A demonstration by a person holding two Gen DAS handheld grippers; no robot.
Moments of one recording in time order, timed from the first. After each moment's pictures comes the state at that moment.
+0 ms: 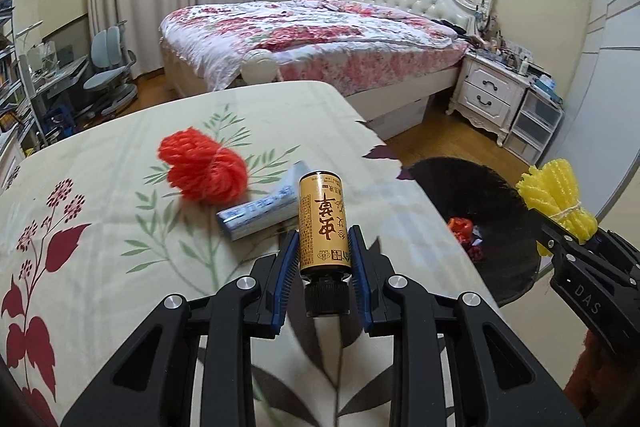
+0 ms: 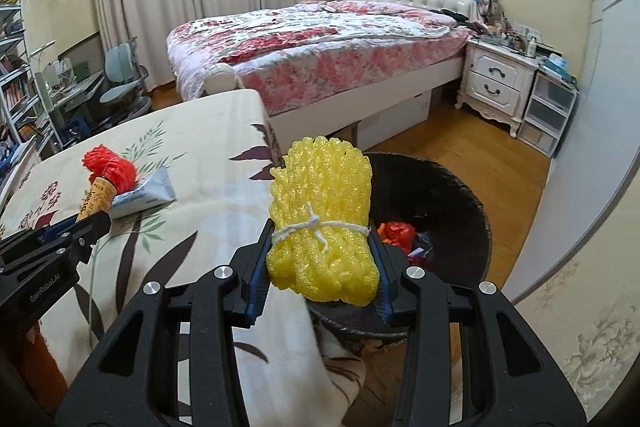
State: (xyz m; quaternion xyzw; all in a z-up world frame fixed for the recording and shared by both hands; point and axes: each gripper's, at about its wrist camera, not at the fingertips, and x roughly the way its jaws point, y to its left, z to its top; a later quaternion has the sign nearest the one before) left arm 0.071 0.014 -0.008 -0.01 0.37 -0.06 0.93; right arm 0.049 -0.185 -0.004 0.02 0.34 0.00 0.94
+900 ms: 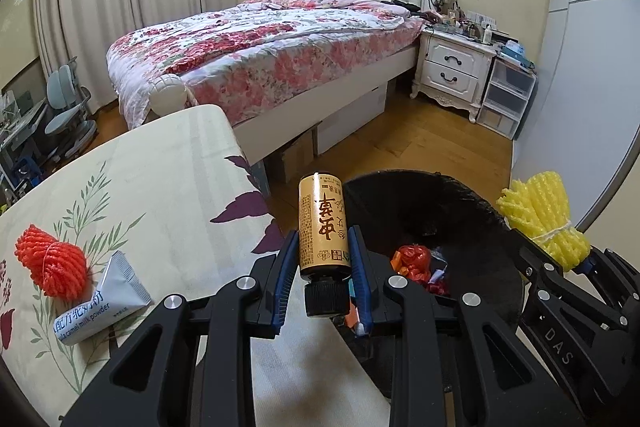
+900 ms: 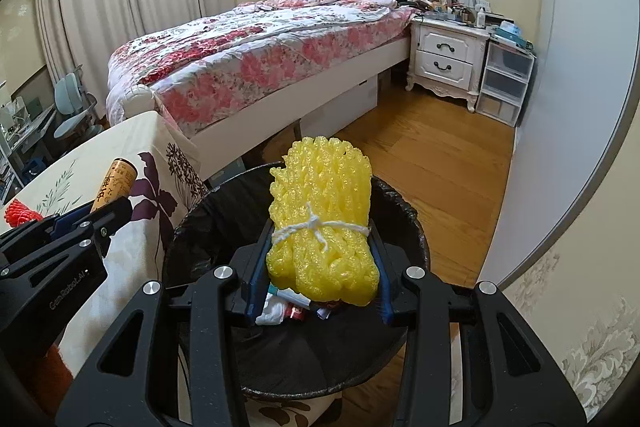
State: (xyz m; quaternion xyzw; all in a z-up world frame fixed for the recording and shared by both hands) left arm 0.151 -0.109 -0.029 0.05 0.36 -0.12 0.92; right arm 0.100 -0.268 -0.036 0.06 0.35 -0.08 0.93
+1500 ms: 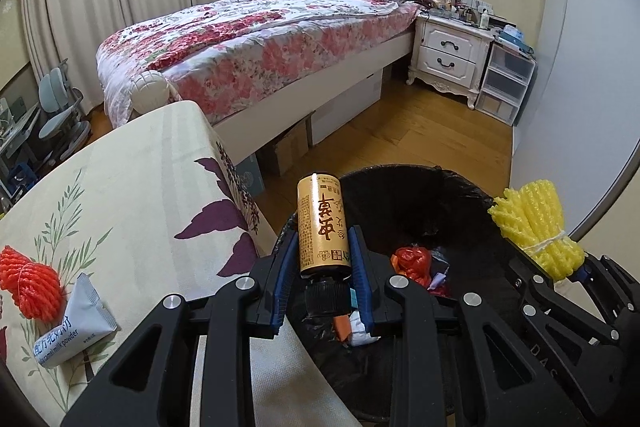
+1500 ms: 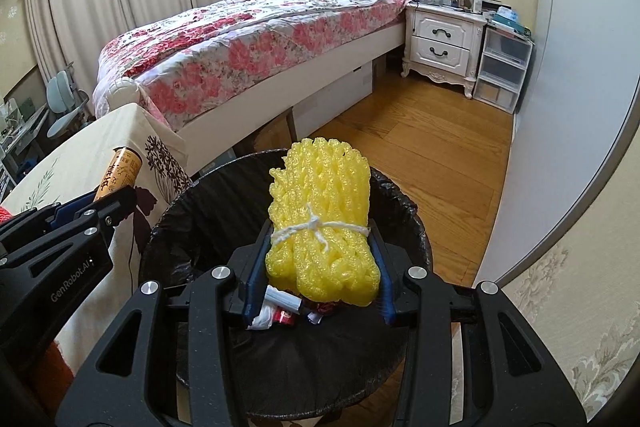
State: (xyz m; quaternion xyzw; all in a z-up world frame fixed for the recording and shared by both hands) left arm 0.172 -0.129 -0.043 0.07 0.39 -0.12 0.91; right arm 0.119 -0.283 -0.054 0.08 0.37 -0.09 0.92
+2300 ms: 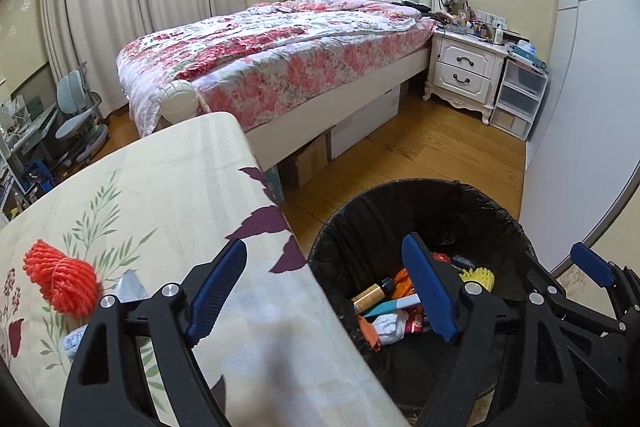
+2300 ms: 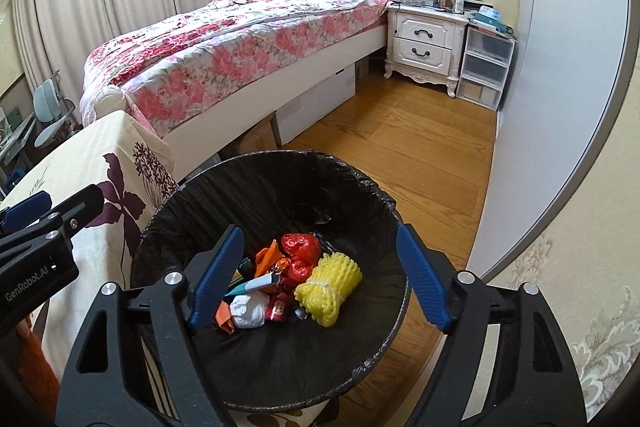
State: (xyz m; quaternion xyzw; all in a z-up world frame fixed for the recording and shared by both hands) left arm 0.156 -0.103 -0.025 0.06 0.36 -0.09 0.93; right arm 0.105 -0.281 -0.047 0.08 0.36 -0.12 0.92
